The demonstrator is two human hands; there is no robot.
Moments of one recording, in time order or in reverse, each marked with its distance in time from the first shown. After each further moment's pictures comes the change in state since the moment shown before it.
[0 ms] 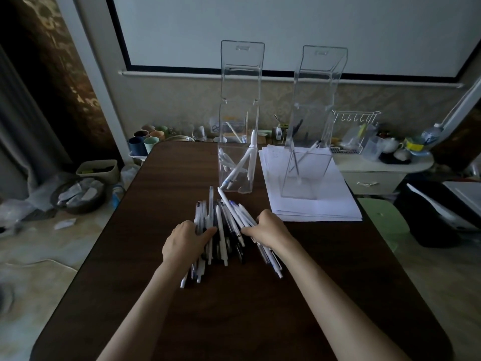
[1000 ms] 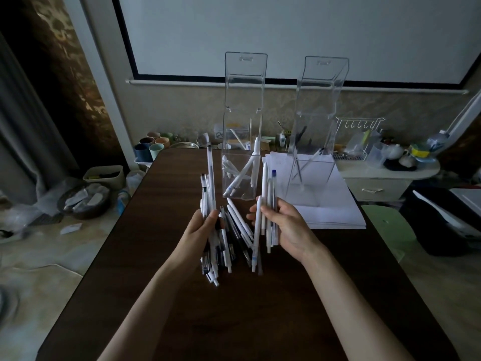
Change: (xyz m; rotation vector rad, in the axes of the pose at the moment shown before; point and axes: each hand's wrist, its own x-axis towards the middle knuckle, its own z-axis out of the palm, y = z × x) left_hand -0.022 0.022 -0.015 -1.120 -0.271 0.203; right_hand -0.017 0.008 -0.035 1.140 -0.213 -0.310
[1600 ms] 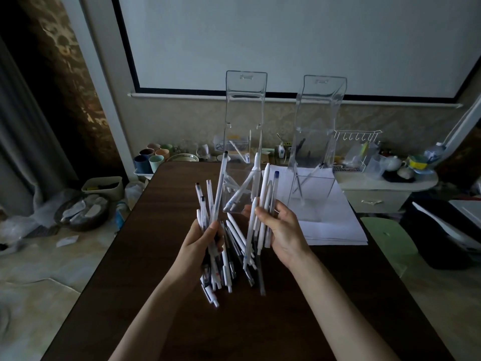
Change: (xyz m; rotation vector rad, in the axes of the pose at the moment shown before) left_hand 0.009 0.002 -0.003 -0.107 -0.085 0.103; right_hand 0.019 -0.007 0.019 0.082 0.123 -0.126
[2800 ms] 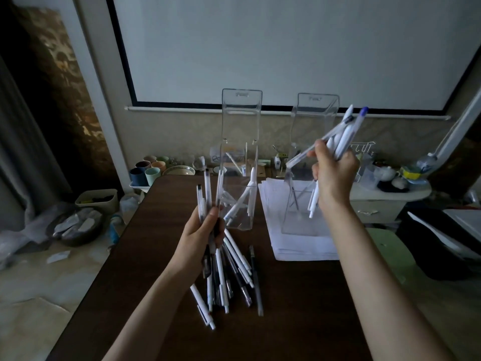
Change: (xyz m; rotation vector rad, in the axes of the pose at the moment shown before) left_hand 0.027 0.038 0.018 -0.008 -0.041 0.125; right_hand 0.053 -0.121 -0.019 -0.185 0.515 -0.573
